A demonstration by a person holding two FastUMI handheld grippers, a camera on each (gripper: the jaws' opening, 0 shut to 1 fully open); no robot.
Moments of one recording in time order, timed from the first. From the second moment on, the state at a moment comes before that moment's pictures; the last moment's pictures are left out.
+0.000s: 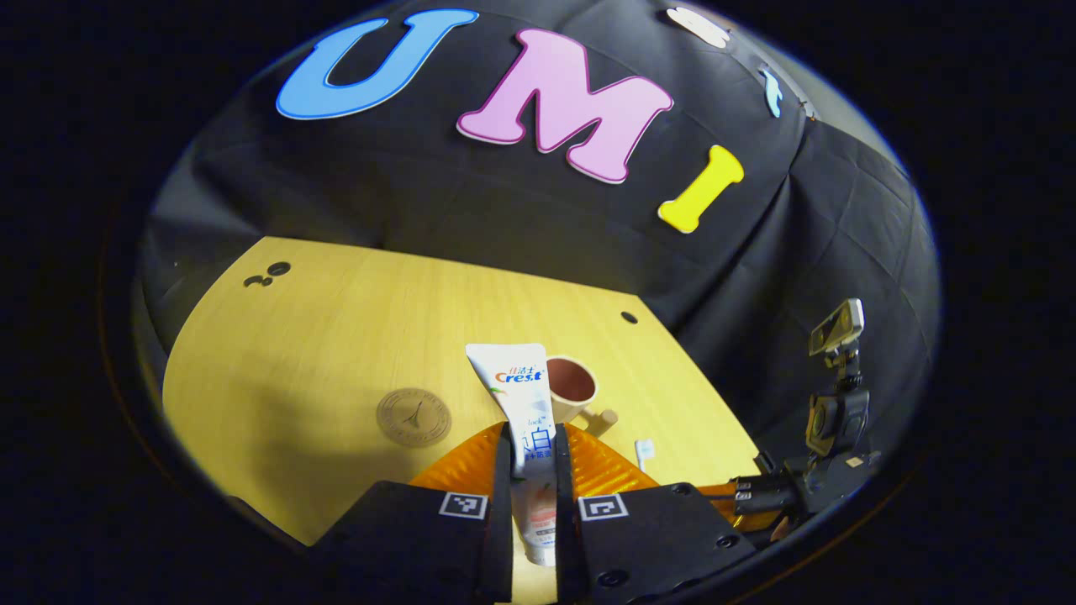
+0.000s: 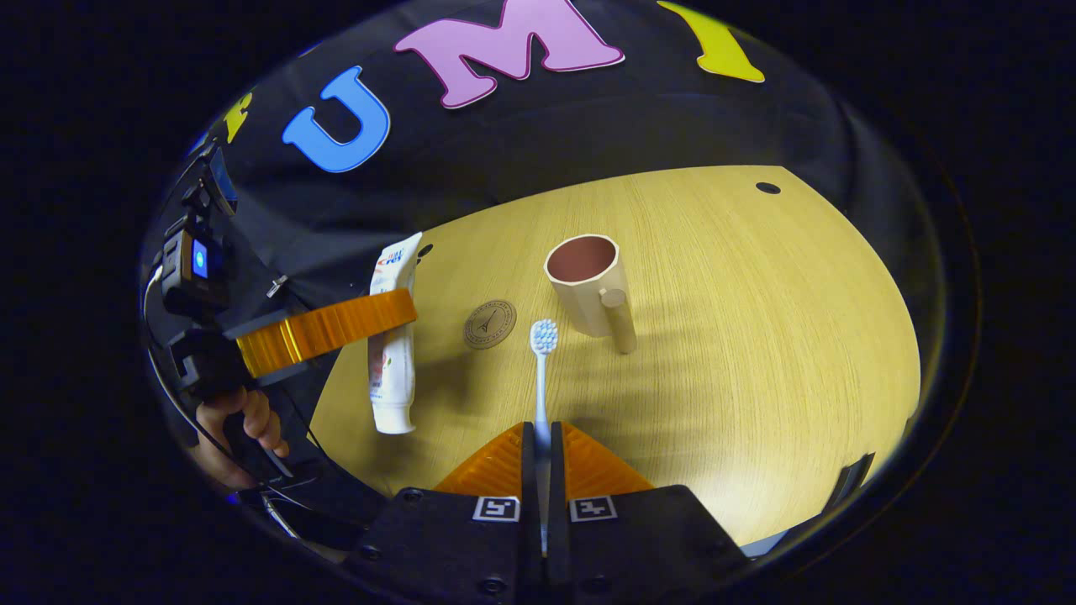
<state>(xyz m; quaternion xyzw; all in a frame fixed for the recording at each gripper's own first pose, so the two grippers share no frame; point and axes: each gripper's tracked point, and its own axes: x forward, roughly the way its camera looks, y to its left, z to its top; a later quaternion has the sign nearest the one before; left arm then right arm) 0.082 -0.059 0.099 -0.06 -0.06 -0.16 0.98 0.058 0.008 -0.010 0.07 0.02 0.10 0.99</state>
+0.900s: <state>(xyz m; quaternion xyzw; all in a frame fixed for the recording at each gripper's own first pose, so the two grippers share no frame) 0.166 -0.119 0.220 -0.09 -0.21 -0.22 0.95 0.032 -0.038 -0.039 0.08 0.02 0.08 0.99</state>
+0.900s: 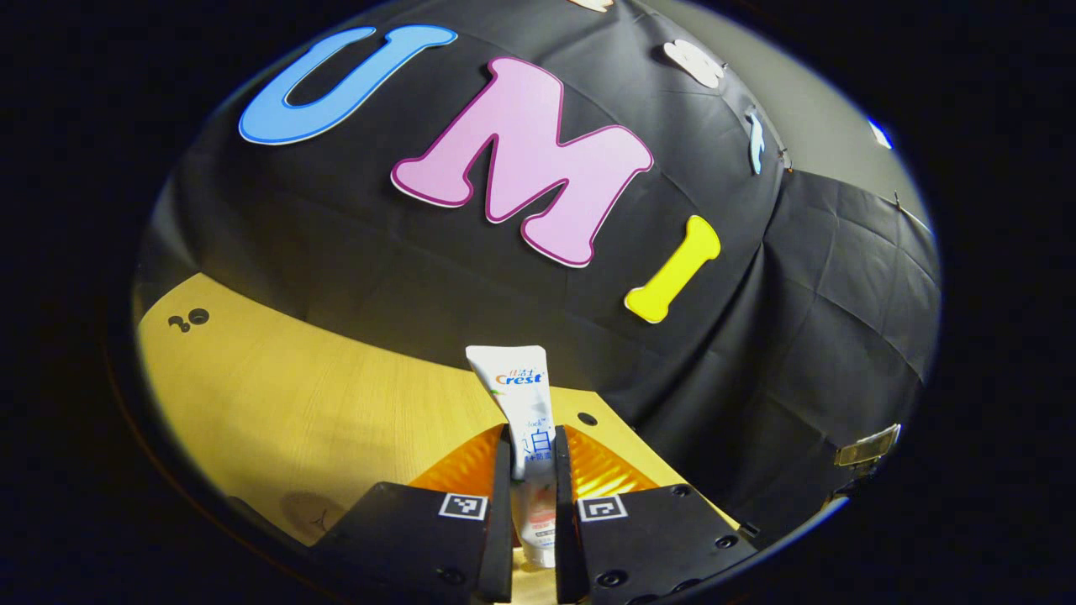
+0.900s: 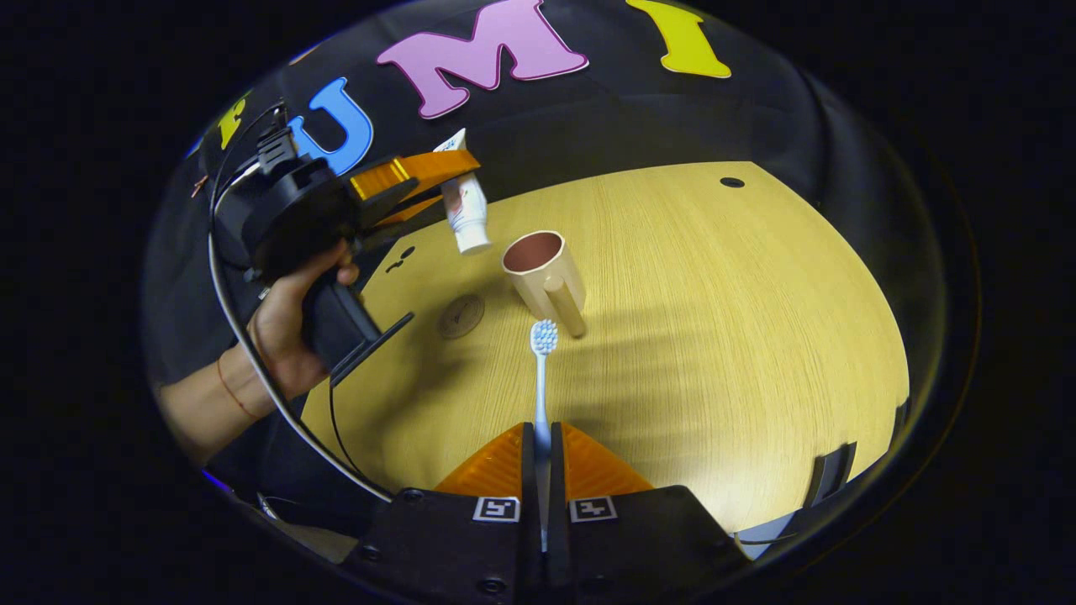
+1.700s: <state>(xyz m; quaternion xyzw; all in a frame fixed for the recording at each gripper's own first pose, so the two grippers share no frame) 0.247 -0.141 0.165 -0.01 -0.12 -0.18 0.98 0.037 -0.074 -0.038 0.09 0.02 0.06 0.99</state>
